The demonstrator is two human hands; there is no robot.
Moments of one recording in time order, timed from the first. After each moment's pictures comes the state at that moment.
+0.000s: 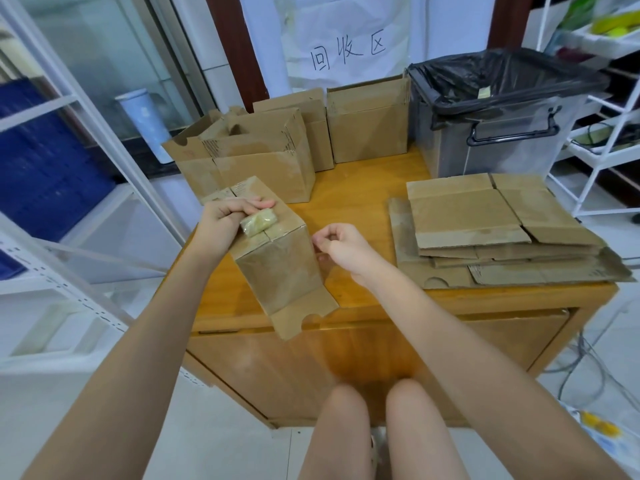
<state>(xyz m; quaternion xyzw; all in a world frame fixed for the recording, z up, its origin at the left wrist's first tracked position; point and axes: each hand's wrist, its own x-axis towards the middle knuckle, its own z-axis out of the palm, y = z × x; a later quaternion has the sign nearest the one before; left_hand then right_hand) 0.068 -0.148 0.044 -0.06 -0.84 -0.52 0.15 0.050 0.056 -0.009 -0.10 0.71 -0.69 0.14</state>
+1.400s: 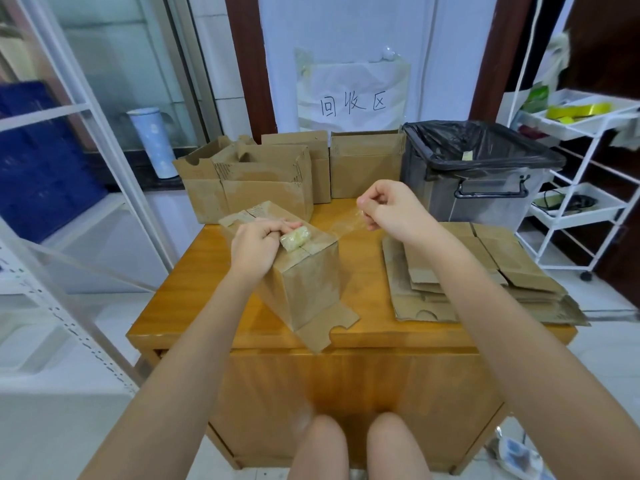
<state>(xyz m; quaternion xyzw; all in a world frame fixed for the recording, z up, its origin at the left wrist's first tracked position) 0.065 -0.114 0.036 0.01 -0.87 -0.44 0.23 0.053 0.112 0.100 -0.17 0.85 -0.49 -0.05</state>
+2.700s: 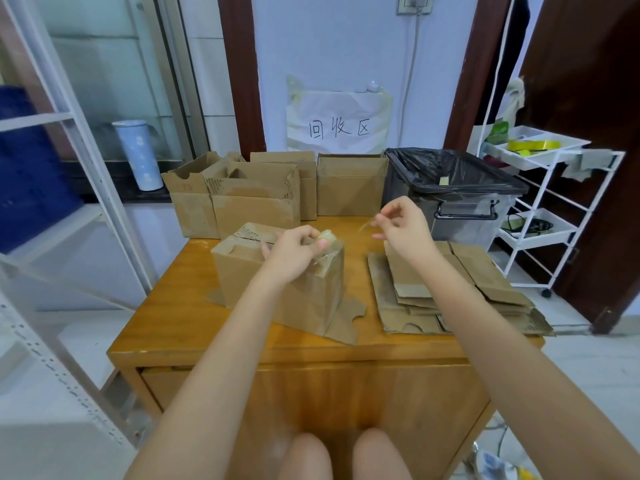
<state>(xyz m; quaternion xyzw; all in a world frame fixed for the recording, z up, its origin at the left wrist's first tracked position) 0.075 -0.064 0.069 -0.01 -0.90 -0.42 0.09 0.034 0.131 0.077 -0.10 0.80 -0.56 -0.16</state>
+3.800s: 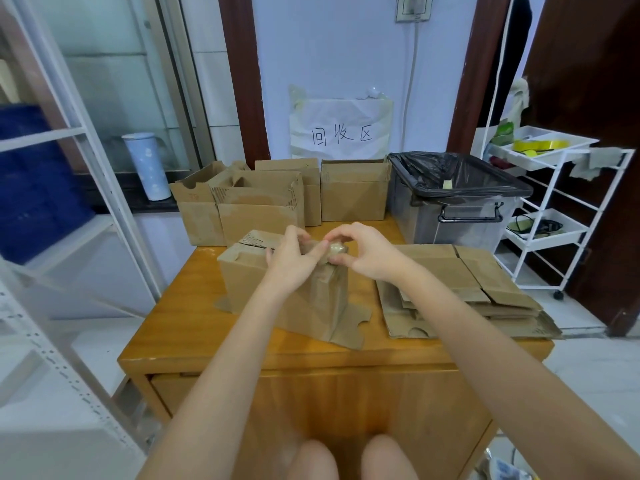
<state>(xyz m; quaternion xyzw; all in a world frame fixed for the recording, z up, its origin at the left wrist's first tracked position) 0.074 -0.065 0.063 0.00 -0.87 -0.47 0.15 0.040 0.098 0.073 -0.33 0.88 -0.32 -0.09</state>
